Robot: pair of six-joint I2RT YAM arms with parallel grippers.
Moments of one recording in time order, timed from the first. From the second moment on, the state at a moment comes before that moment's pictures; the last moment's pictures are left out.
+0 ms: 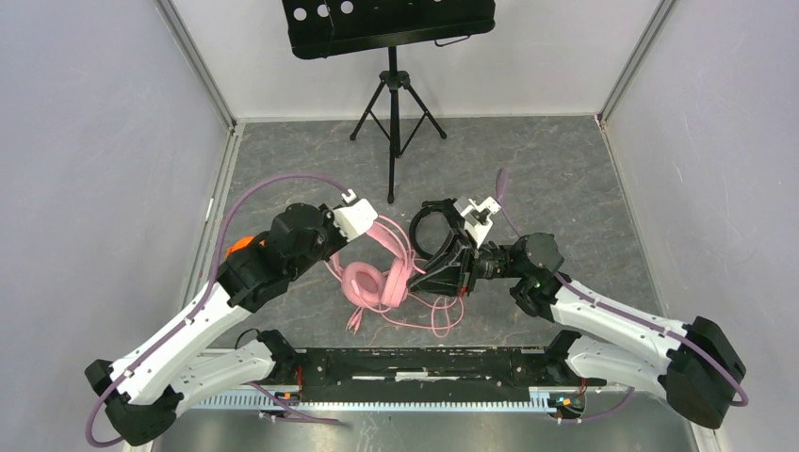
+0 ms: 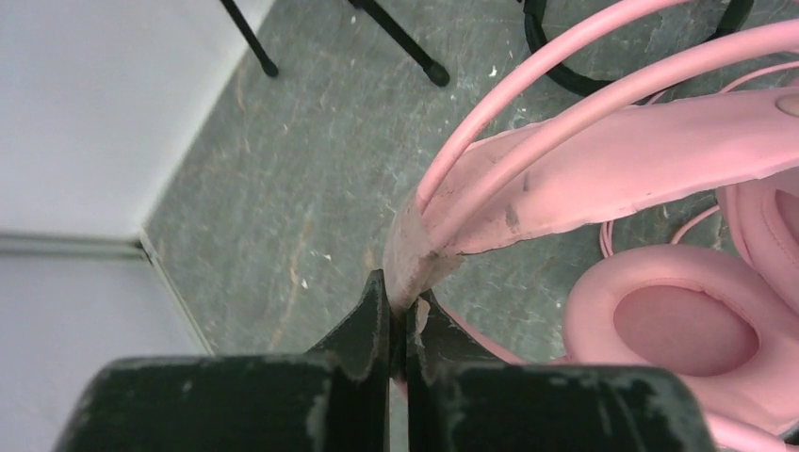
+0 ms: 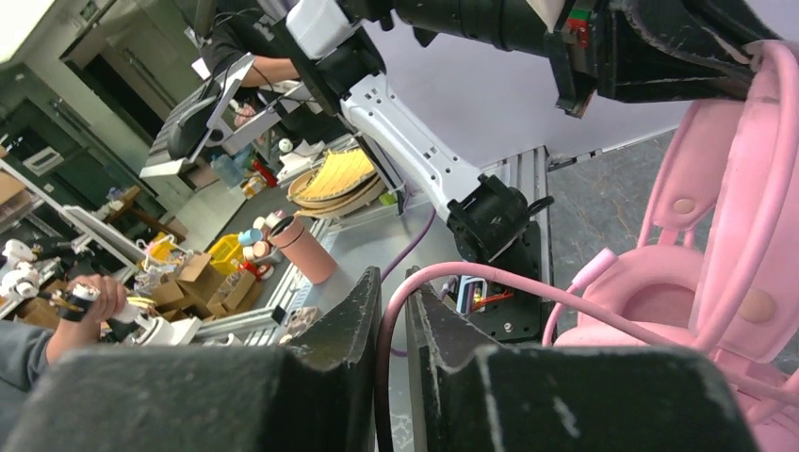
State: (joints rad) left arm -0.78 0.84 0.97 -0.60 -0.25 0.50; right arm 0.84 1.00 0.53 0.84 -0.82 0.80
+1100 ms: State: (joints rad) left arm -0.78 0.88 1.12 -0.84 -0.51 -0.61; right arm 1.05 1.13 0.68 0.55 -0.43 0.31
